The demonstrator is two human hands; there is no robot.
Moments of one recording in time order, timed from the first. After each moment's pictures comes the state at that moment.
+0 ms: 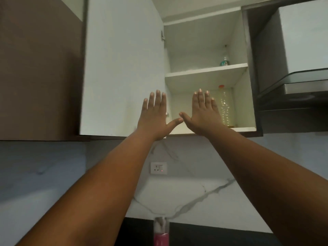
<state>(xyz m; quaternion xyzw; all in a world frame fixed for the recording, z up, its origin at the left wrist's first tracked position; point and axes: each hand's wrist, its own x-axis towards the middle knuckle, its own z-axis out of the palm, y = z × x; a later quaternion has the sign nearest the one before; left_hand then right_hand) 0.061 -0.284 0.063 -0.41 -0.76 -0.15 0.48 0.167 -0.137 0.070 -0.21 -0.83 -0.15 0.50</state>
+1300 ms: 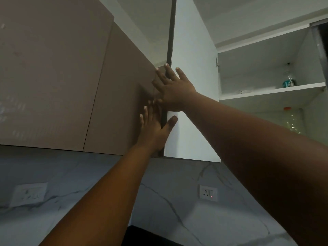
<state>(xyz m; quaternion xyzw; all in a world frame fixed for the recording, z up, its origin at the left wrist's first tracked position) 0.021 -0.474 0.082 -0.35 -0.69 -0.40 0.48 0.104 -0.395 0.204 0.05 -0.76 -0.37 0.52</state>
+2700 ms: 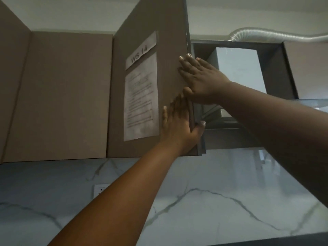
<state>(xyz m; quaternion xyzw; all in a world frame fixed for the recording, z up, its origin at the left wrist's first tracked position) 0.206 -0.156 0.078 -0.60 -0.54 -0.39 0.45 0.340 -0.118 0.196 -0.21 -0.75 -0.48 0.41</state>
